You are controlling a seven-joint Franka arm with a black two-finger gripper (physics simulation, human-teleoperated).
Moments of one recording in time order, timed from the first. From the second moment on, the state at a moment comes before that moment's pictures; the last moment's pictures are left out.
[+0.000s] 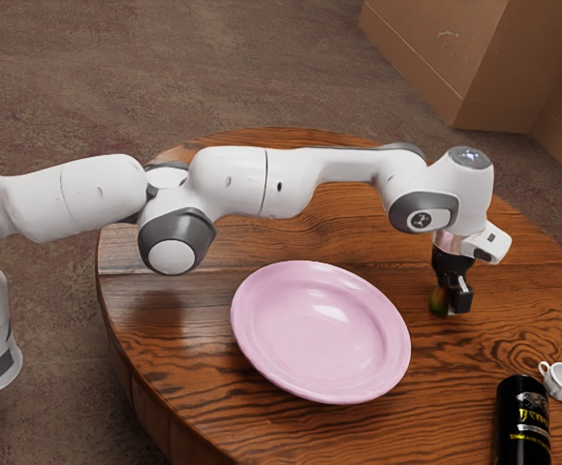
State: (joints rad) arm -0.16 1.09 0.00 -0.47 0.00 1.85 -0.03
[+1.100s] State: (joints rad) arm -0.22 0.29 0.00 -1.30 0.00 1.74 -0.09
